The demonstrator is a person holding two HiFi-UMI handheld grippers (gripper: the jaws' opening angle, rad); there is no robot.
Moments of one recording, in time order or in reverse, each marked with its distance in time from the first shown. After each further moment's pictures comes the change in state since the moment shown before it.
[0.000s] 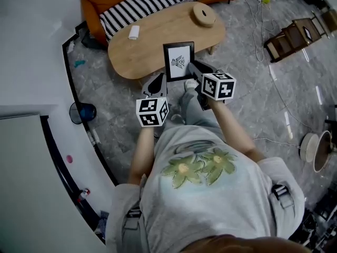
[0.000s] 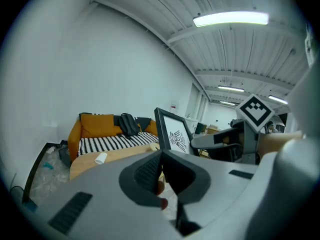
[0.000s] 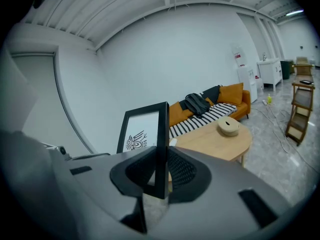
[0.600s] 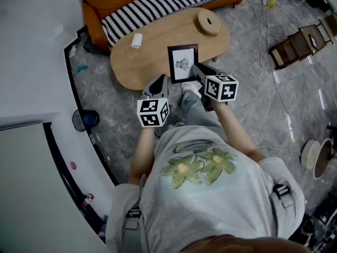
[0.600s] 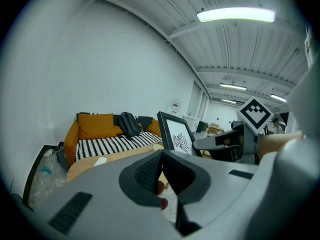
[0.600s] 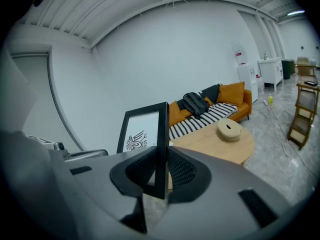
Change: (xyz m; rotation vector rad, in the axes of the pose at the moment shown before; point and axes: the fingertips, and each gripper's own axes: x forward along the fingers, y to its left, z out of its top) left arm 0.068 0.037 0.027 0.007 0.027 0.003; right arm 0.060 -0.039 0.038 0.003 0.021 -0.013
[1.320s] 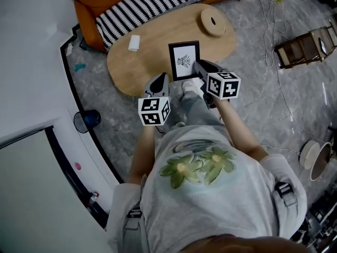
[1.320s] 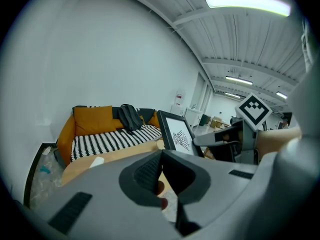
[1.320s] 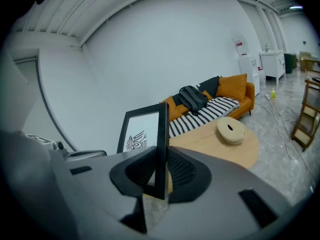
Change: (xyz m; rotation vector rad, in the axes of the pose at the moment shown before) left arm 0.106 0.038 0.016 -0.016 0.103 0.014; right arm 0.087 -0.065 0.045 0.032 0.081 -0.003
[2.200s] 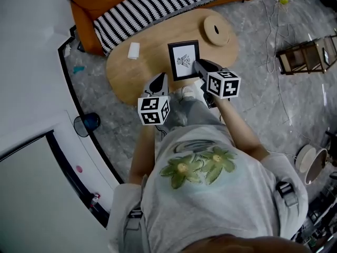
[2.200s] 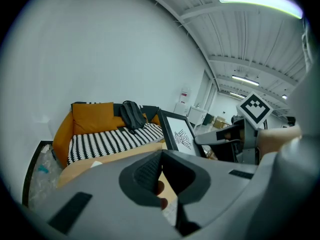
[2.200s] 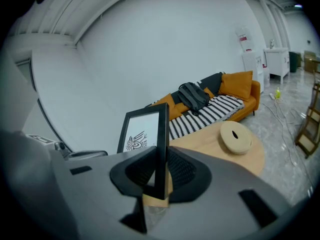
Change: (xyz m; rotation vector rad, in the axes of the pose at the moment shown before) left arm 0.075 0.038 0.034 -0.038 0.044 0.021; right arm 0.066 -0.033 0.055 0.003 0.057 0.008
